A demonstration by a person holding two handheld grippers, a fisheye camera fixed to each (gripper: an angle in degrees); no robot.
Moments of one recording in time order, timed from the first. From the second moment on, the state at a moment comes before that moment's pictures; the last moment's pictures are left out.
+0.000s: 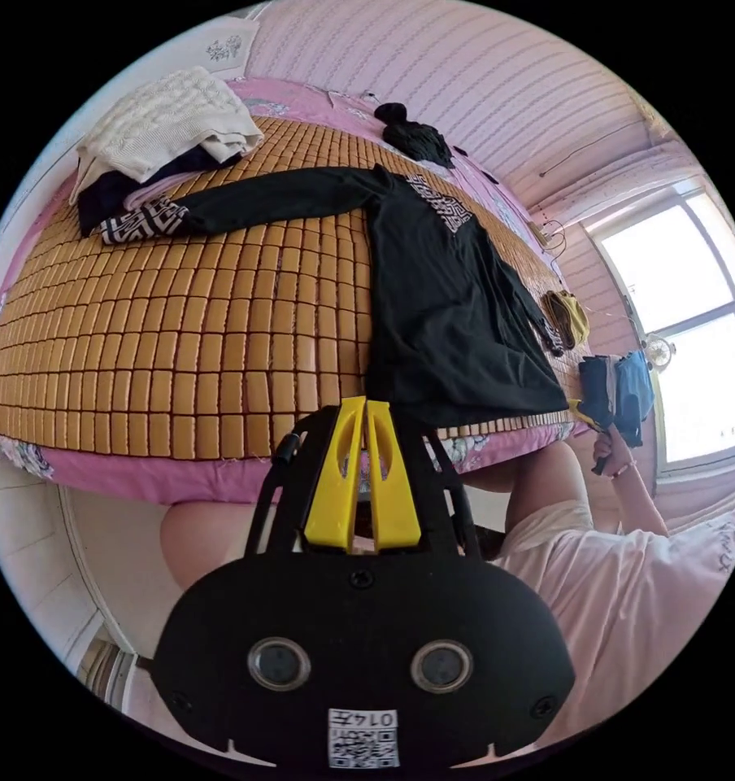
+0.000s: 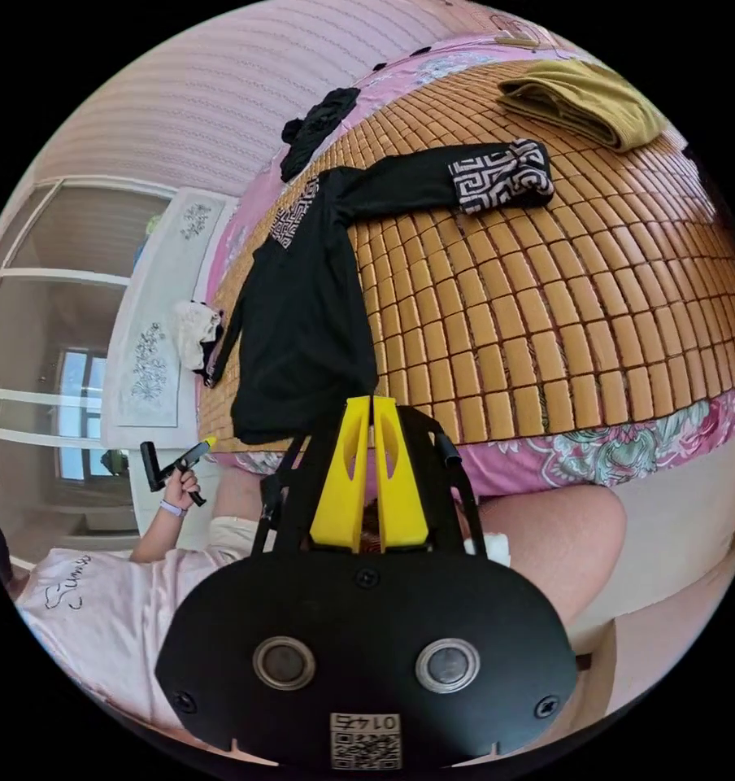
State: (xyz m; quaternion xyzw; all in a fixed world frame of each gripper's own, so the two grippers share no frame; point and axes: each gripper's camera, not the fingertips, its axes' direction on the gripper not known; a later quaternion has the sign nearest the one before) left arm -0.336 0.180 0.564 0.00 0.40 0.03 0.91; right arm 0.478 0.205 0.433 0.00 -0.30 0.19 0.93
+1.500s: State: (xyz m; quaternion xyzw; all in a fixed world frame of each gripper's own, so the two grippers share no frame) left arm -0.280 0.190 0.579 0.01 0.41 0.08 0.91; right arm 0.429 0.279 0.352 0.09 -0.25 0.23 0.94
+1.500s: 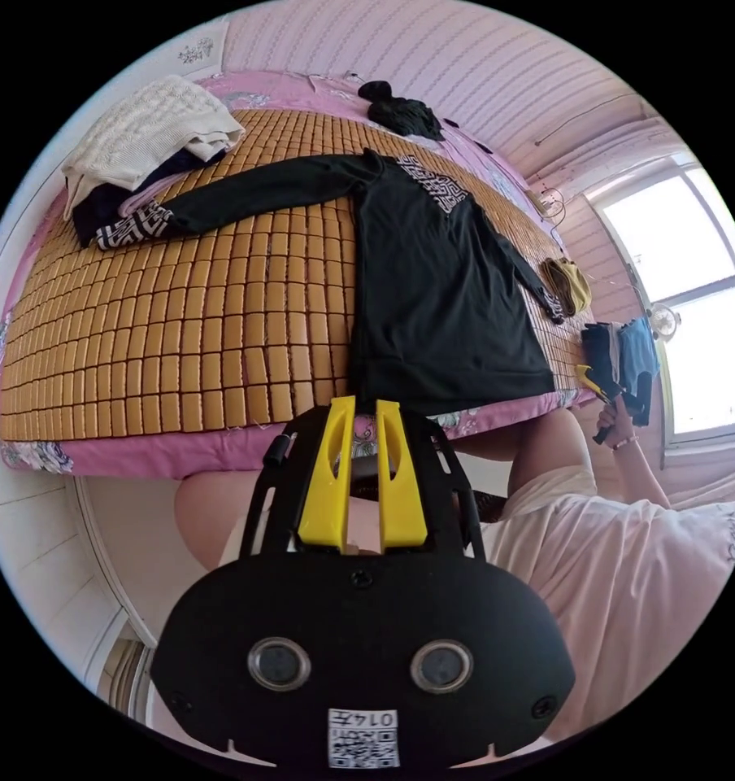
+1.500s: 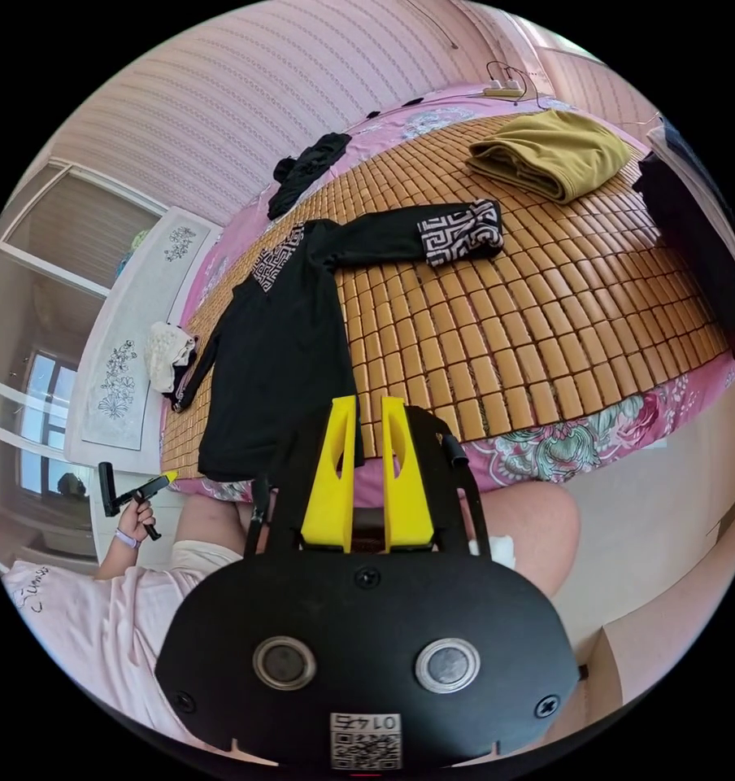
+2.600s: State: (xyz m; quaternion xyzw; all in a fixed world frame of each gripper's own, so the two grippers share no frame) left arm 0.135 0.096 0.490 0.11 0.36 0.37 0.85; right arm 0.505 0.168 0.346 0.10 -0.12 0.16 0.98
